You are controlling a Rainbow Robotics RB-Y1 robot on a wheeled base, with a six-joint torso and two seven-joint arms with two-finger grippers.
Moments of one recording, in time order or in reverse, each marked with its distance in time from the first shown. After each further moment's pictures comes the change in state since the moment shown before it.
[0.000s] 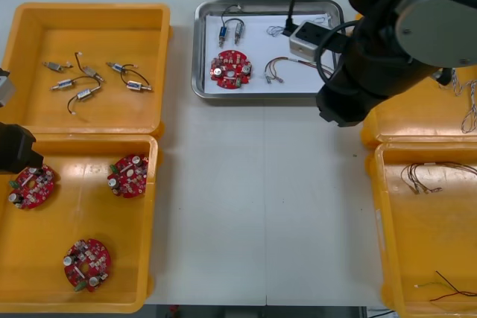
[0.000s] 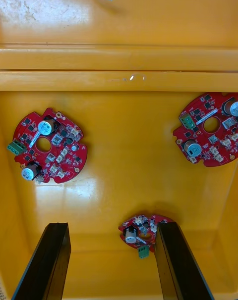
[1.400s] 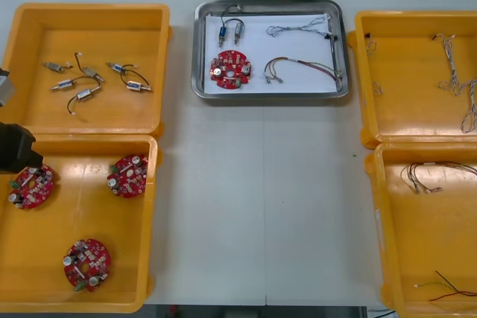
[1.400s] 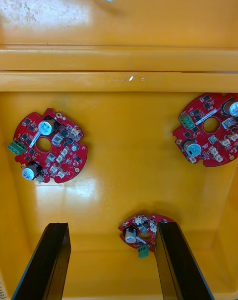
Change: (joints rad) right arm 0.806 -0.206 -0.893 0.017 -0.011 0.003 -0.043; left arm -0.001 0.000 0.000 0.001 -0.001 0.000 0.000
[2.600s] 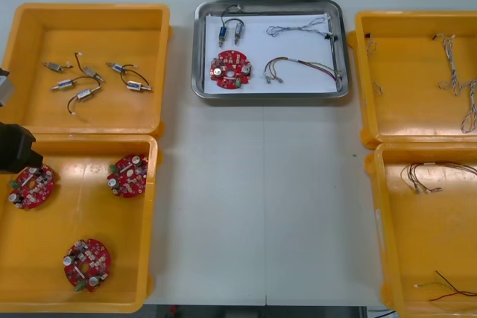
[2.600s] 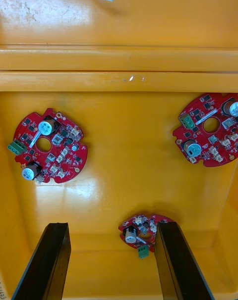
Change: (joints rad) right arm 0.017 0.028 -0.002 -0.022 -0.018 -0.084 0.000; left arm 0.000 0.000 0.000 0.000 0.000 0.000 0.000
